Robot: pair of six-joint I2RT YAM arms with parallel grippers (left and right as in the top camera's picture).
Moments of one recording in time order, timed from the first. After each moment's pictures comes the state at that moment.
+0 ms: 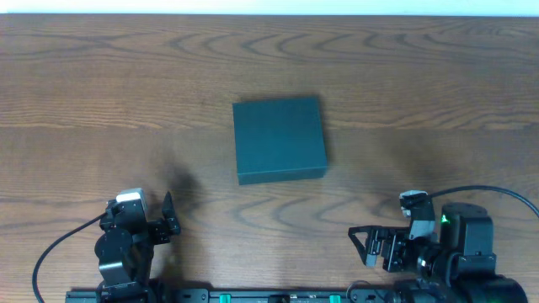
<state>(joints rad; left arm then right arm) 0.15 0.01 0.16 -0.62 0.06 -0.06 0.05 0.53 0.76 -1.25 -0.47 0.26</state>
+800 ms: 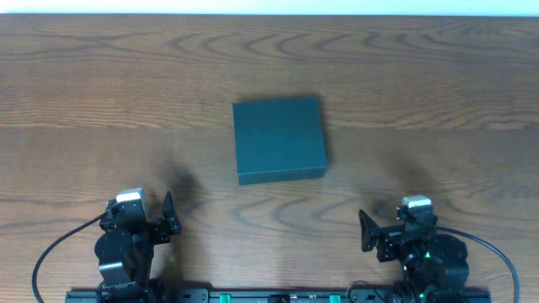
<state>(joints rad) 0.15 0.01 0.16 -0.61 0.07 -0.07 0.08 0.02 0.26 -0.81 -0.16 0.08</state>
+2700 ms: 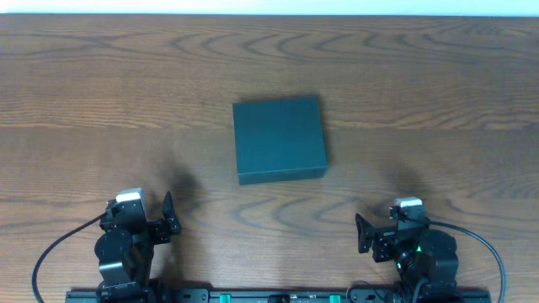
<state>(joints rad) 0.15 0.01 0.16 -0.61 0.07 -0.07 0.08 0.02 0.18 -0.80 -0.16 0.07</state>
